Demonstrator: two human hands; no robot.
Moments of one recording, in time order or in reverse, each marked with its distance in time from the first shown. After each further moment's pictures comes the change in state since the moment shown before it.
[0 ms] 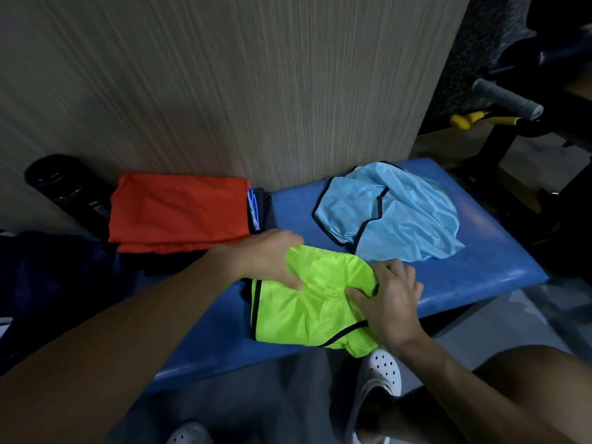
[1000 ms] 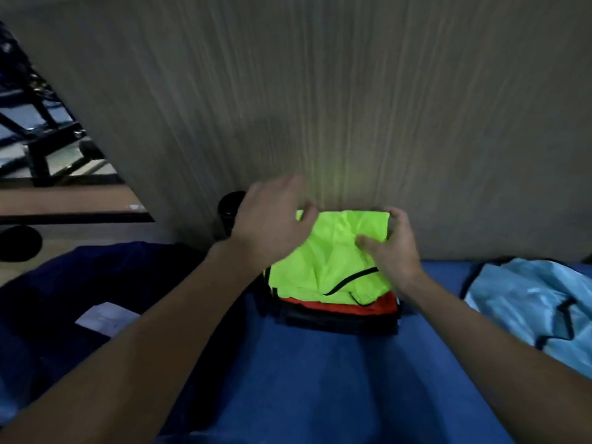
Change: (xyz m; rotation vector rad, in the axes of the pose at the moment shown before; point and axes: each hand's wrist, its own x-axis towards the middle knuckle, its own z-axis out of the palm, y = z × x) left_hand -0.141 -0.113 -0.142 0.198 0.981 -0.260; right_hand 0.120 -0.255 0.081 0.840 -0.235 -0.109
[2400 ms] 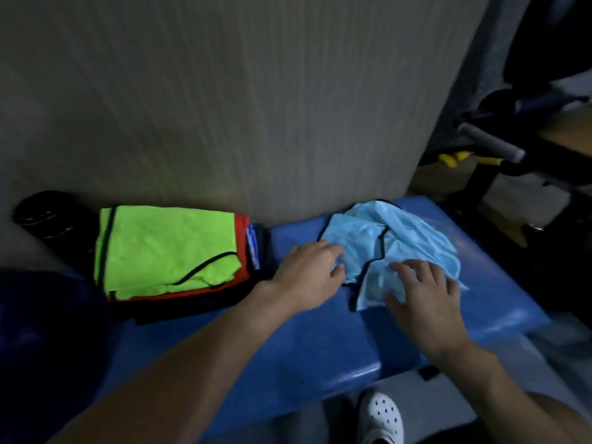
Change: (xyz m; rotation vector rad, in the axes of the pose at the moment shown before) left_hand -0.043 0.204 0.164 -0.227 -0.559 0.277; right_hand -0.133 0.079 -0.242 -1.269 0.171 -0.023
